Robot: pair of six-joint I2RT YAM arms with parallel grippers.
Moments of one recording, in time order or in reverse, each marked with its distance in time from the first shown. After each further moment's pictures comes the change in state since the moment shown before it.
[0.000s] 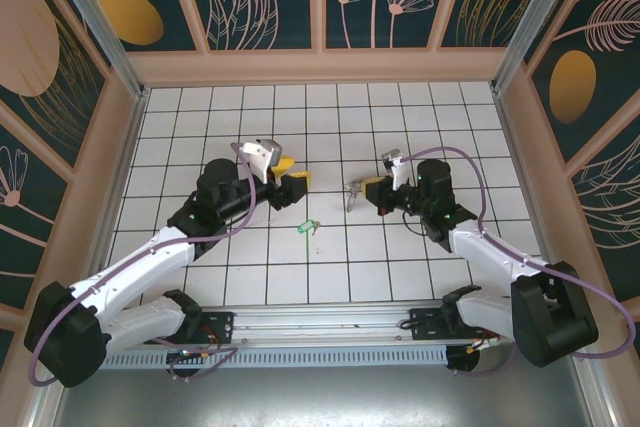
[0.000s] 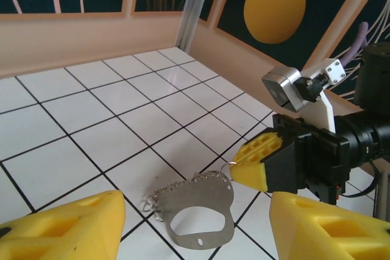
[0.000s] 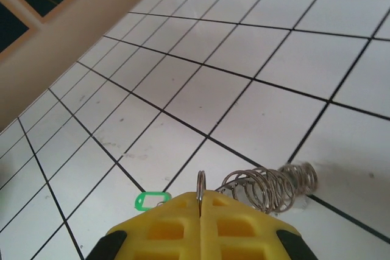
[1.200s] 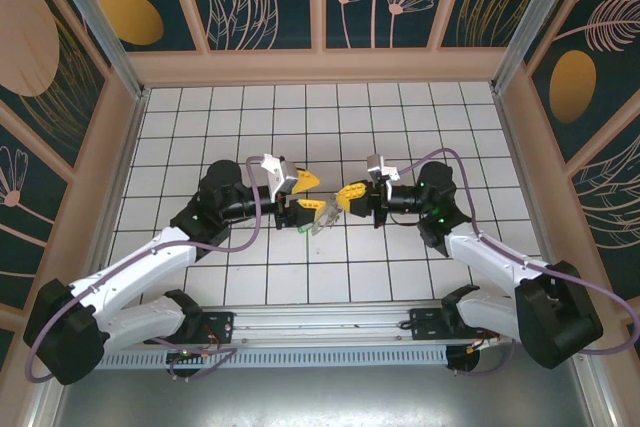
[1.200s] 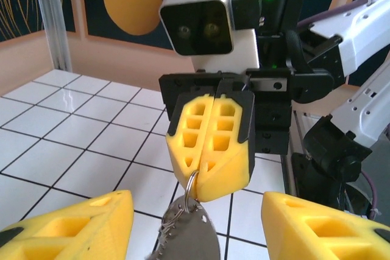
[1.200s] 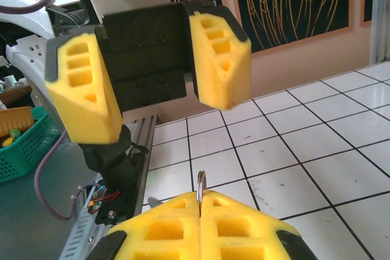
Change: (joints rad) left arm -0.045 0.008 0.013 0.029 0.361 0.221; right arm 0.104 -0.007 0.000 0.412 -0.488 0.037
